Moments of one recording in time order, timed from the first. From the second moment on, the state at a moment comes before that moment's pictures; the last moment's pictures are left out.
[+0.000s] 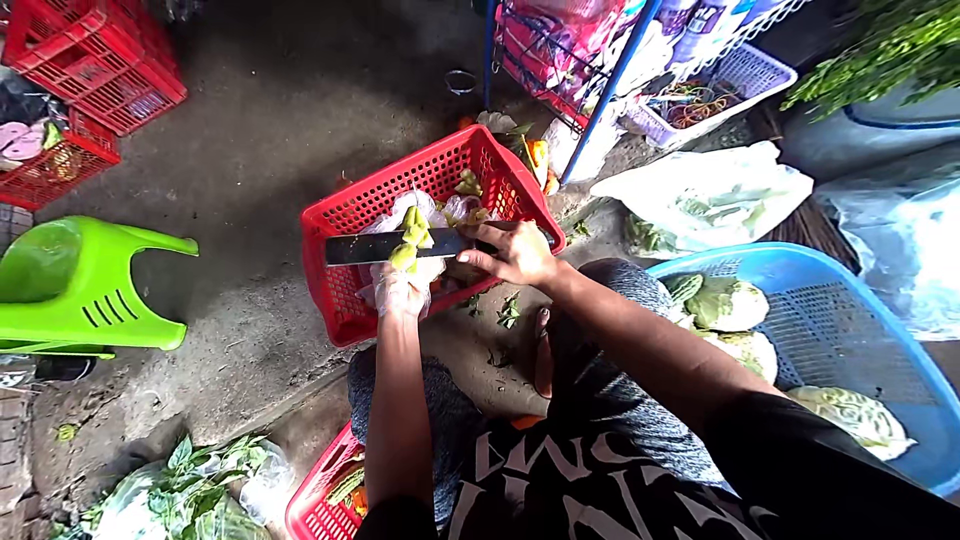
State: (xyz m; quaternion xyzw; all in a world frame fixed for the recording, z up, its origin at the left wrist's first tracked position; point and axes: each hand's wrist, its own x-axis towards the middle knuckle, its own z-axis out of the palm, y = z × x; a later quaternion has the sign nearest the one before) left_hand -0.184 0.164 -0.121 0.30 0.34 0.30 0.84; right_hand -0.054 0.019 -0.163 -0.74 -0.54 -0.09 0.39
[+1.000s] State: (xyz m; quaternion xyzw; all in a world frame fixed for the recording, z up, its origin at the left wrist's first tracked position) left_hand -0.184 0.165 -0.114 0.30 0.30 0.39 0.82; right_hand -0.077 0.012 -0.140 -0.67 -0.55 -0.16 0.46
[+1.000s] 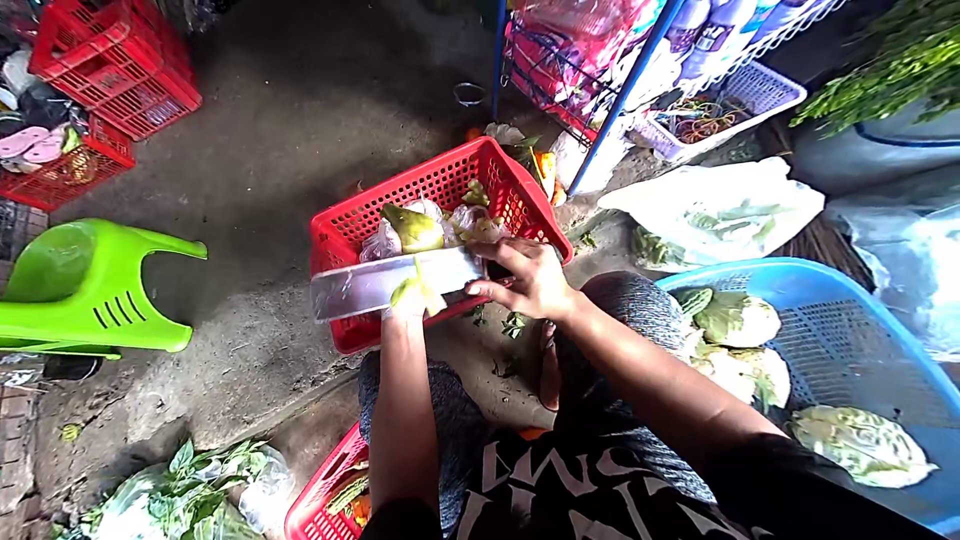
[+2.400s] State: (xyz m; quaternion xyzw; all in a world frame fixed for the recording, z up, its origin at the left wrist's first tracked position) left_hand -0.187 0.171 -0.124 0.22 0.26 0.28 0.90; right_hand -0.065 0.033 -0.169 -0.68 -0.59 -0.23 0.36
